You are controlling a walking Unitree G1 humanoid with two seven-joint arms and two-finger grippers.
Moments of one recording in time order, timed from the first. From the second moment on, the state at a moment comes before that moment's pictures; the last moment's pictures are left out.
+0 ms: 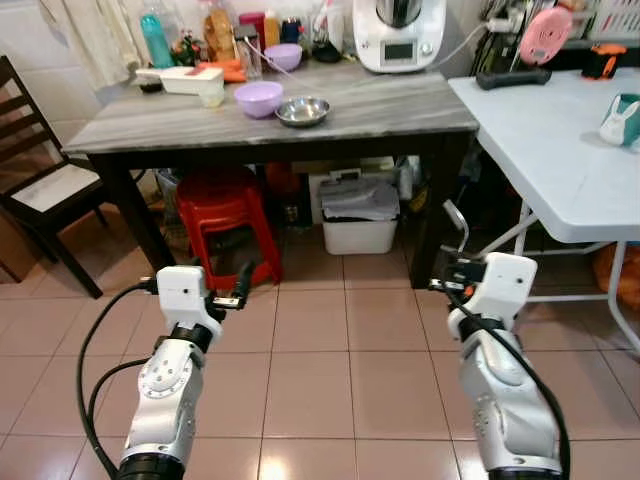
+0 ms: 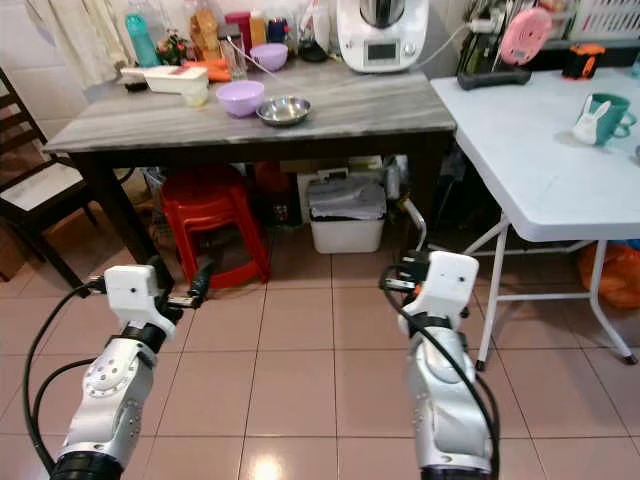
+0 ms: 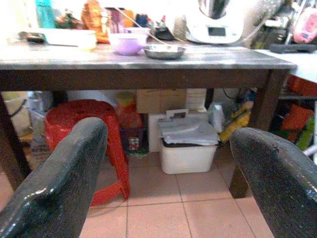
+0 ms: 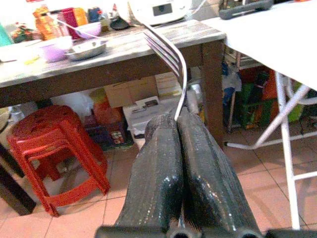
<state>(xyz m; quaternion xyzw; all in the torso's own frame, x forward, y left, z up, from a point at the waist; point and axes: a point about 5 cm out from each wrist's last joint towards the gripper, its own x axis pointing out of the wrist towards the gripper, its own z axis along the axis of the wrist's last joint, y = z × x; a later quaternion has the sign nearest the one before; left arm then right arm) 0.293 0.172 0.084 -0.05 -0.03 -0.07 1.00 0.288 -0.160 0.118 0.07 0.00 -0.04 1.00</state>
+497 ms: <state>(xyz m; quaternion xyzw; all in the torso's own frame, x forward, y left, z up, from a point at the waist) 0.292 0.173 0.082 -0.04 -0.02 -0.07 1.00 0.288 -0.158 0.120 0.07 -0.01 -0.03 1.00</state>
